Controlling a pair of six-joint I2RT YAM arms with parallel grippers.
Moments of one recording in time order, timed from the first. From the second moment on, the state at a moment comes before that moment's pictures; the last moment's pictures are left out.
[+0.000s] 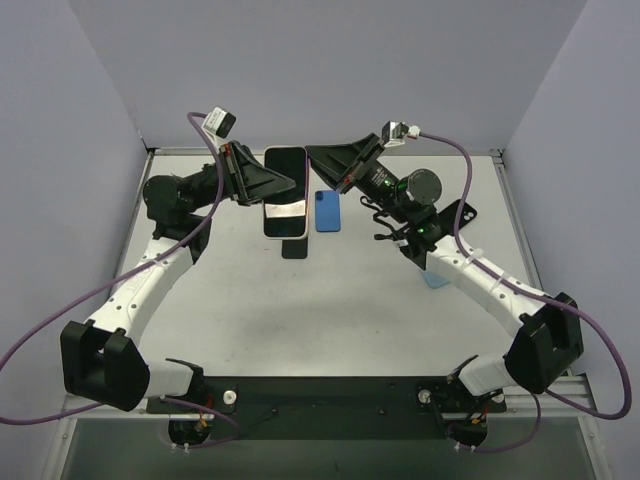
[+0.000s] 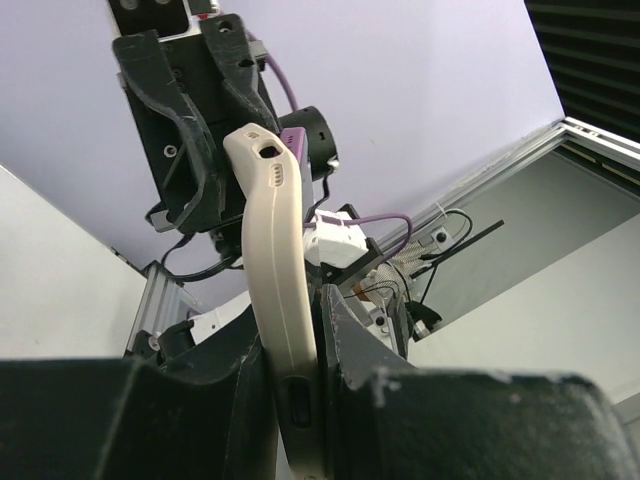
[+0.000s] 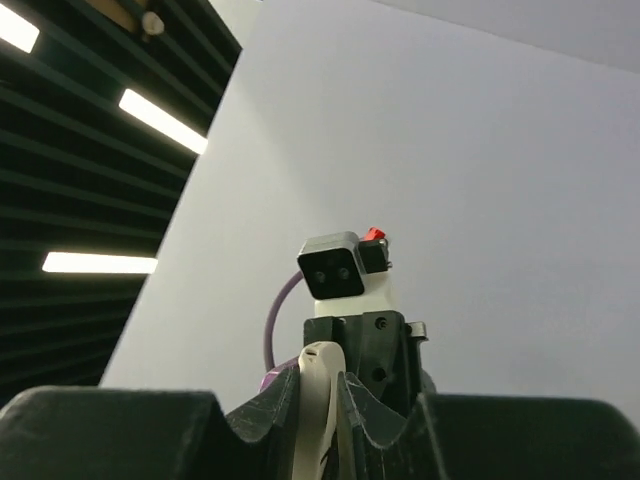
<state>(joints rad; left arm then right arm) -0.31 1.31 1.12 0.94 1.02 -1.69 0.64 1.46 1.11 0.78 -0.33 1.52</state>
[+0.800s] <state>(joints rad) -0.30 1.37 1.12 1.01 1.20 -1.64 0.63 1.37 1.19 0.34 -0.53 0.99</state>
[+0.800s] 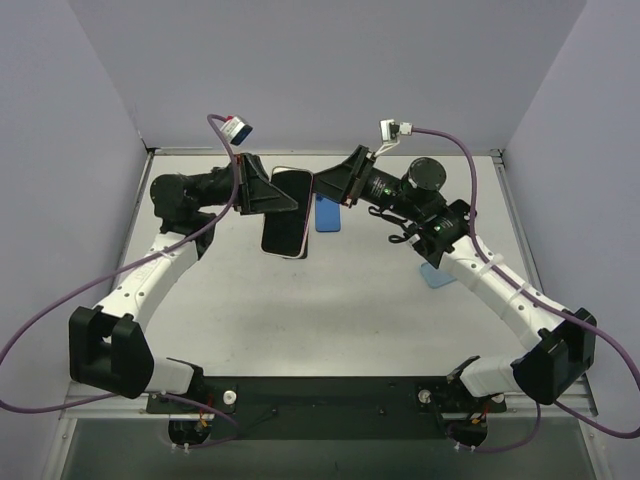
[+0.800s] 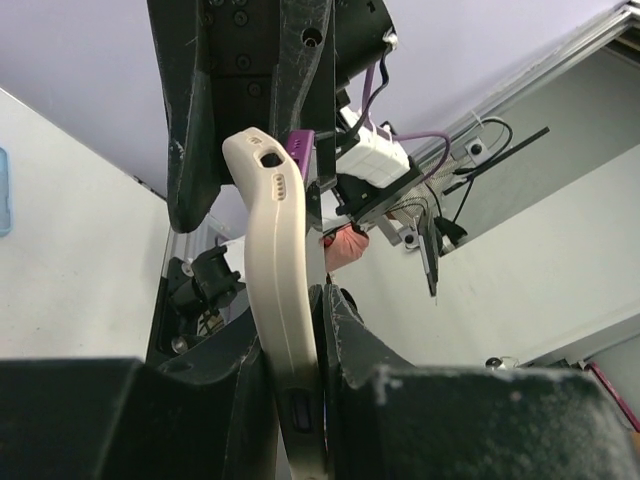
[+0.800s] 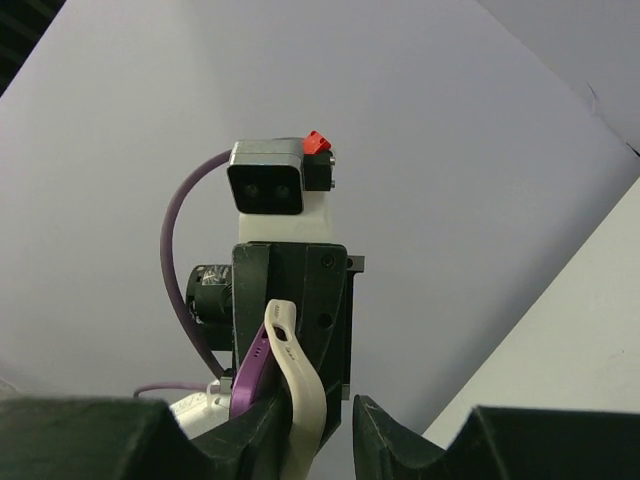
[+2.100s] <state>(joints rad) -0.38 1.45 0.84 0.39 0.92 -1.04 0.62 1.54 1.29 -0.46 -0.29 0.81</state>
